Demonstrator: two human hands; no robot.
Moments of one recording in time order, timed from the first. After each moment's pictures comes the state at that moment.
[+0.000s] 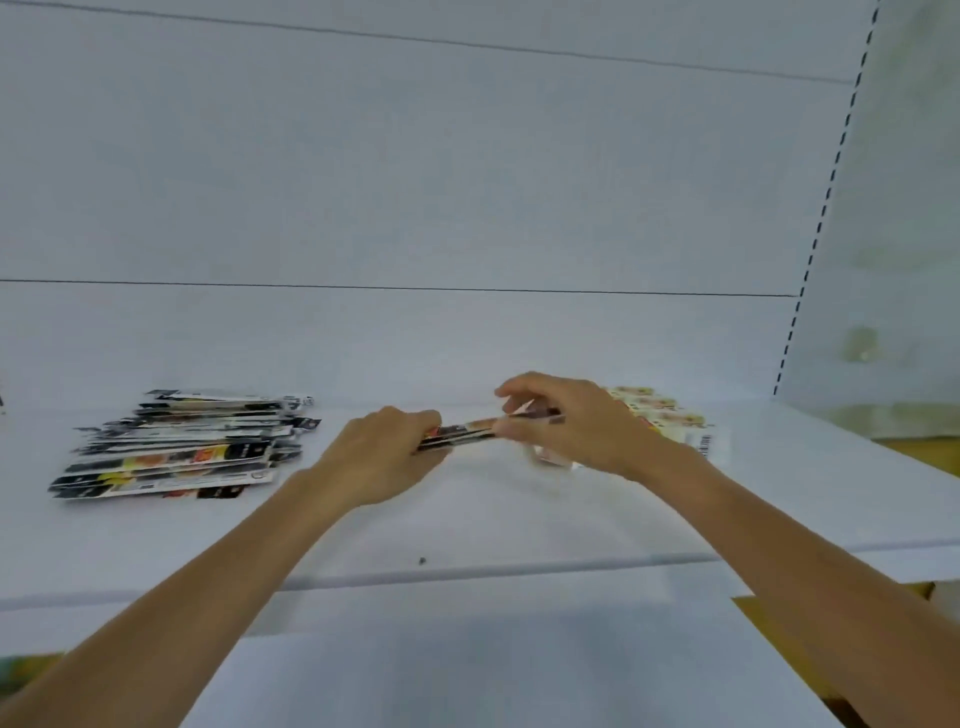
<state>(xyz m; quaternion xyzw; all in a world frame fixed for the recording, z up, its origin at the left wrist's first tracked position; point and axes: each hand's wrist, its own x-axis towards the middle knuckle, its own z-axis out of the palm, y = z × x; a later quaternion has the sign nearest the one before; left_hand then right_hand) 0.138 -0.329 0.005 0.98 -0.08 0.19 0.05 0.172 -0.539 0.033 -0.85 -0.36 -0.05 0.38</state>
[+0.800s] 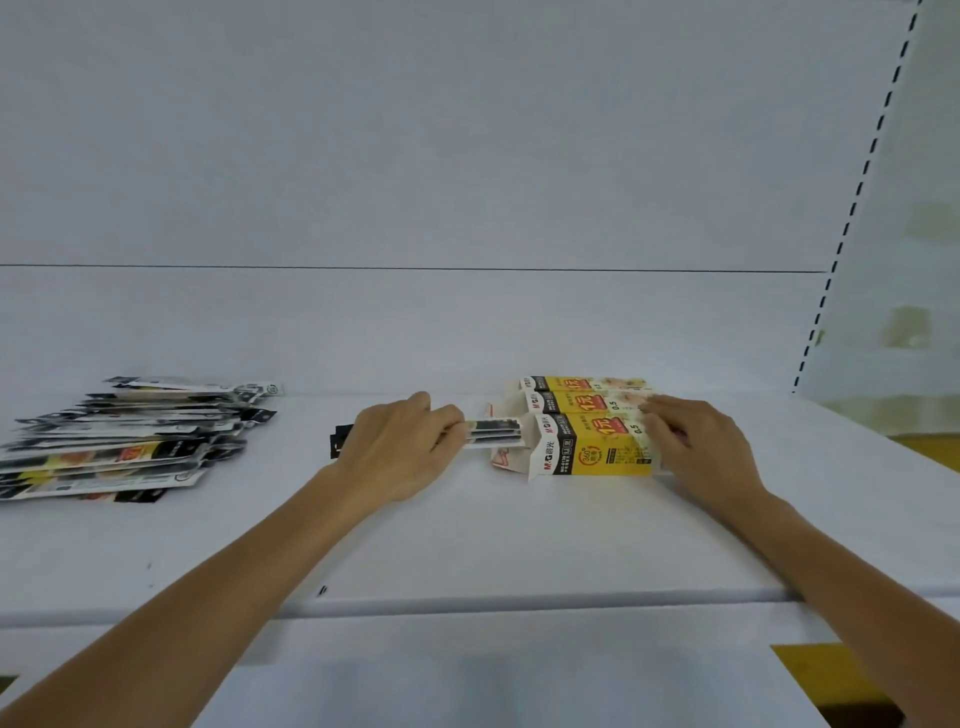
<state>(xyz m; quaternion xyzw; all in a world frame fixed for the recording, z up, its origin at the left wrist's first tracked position) 0.190 -0.398 -0.005 0.97 -0.04 0.22 -0.01 0.273 -0.677 -0.030 -0.91 -0.16 -0.29 0.26</state>
